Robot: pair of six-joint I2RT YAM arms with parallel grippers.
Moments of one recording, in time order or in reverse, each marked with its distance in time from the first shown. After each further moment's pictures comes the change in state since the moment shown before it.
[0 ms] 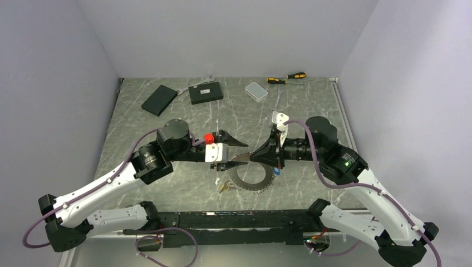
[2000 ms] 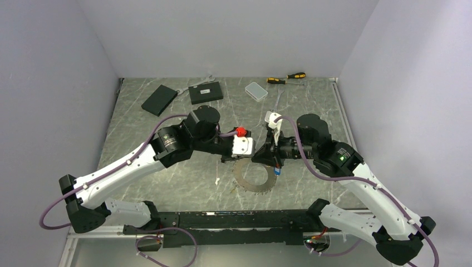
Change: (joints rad) left arm -0.032 0.264 0.327 -0.410 -0.067 0.152; right arm -0.001 0.073 0.044 -0.155 0.080 -0.028
